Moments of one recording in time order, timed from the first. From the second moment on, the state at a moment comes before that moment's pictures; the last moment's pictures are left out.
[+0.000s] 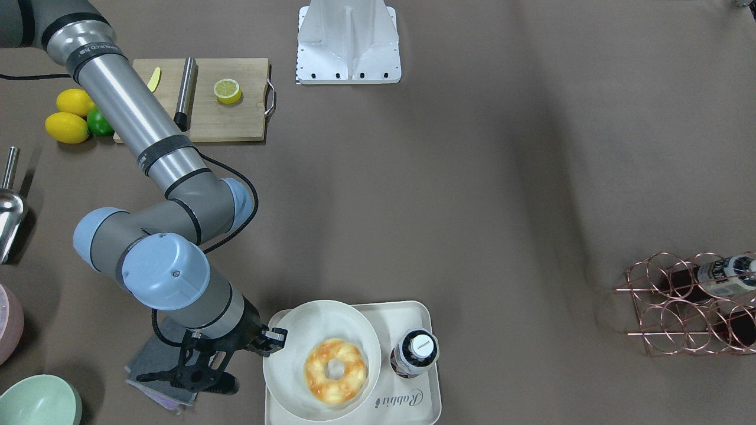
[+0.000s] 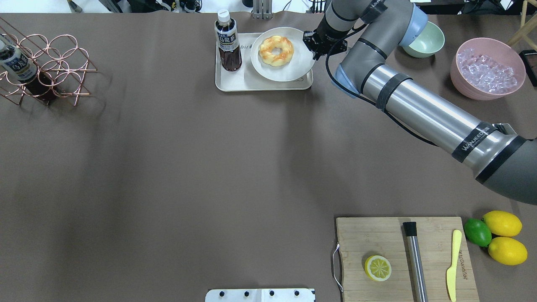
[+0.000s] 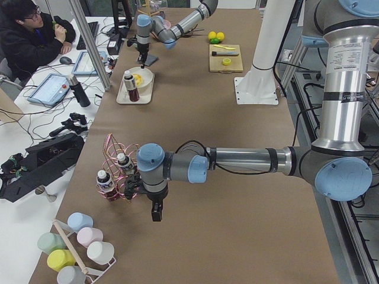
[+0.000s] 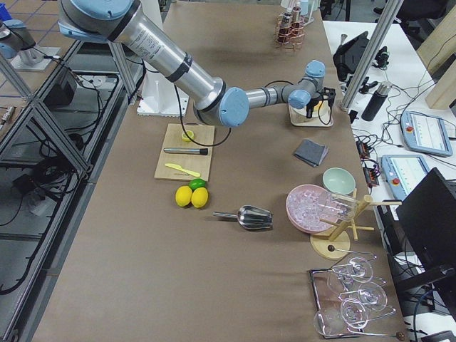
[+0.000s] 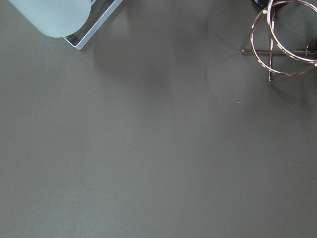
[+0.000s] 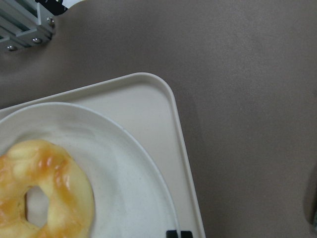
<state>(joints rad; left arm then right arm) -1.54 -1.58 -1.56 -1.64 -2.24 -0.09 0.90 -0.55 0.74 -0.93 2.09 1.18</state>
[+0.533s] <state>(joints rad) -1.54 -1.58 -1.56 -1.64 -2.24 -0.09 0.89 -0.54 0.73 -0.89 2.08 1.25</state>
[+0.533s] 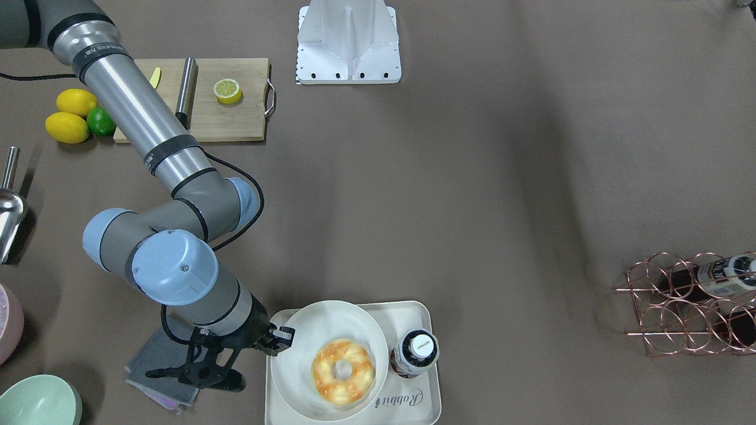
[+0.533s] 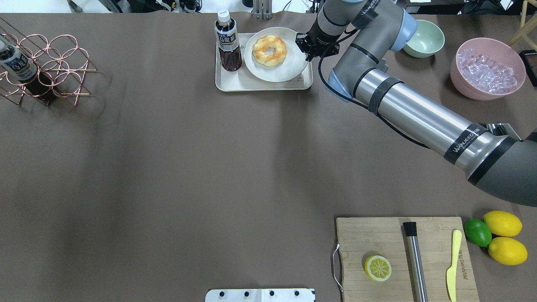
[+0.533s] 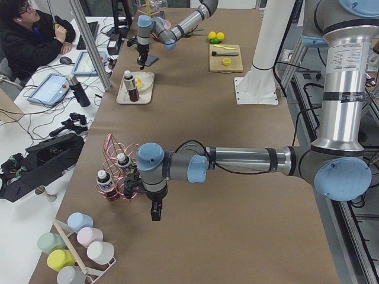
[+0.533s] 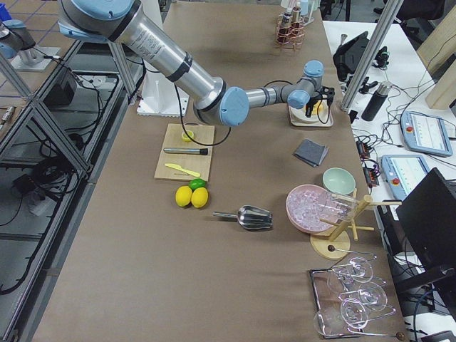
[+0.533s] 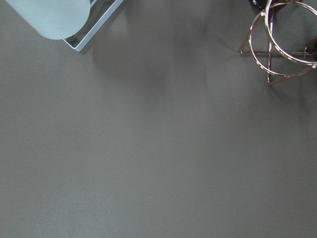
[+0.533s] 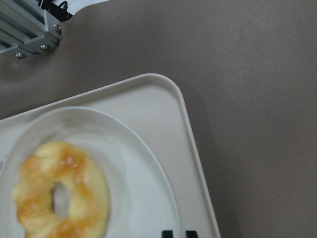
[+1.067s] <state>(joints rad) -1.54 -1.58 -1.56 -1.64 -2.24 -0.09 0.90 -0.55 0.74 -0.88 2.07 1.26</state>
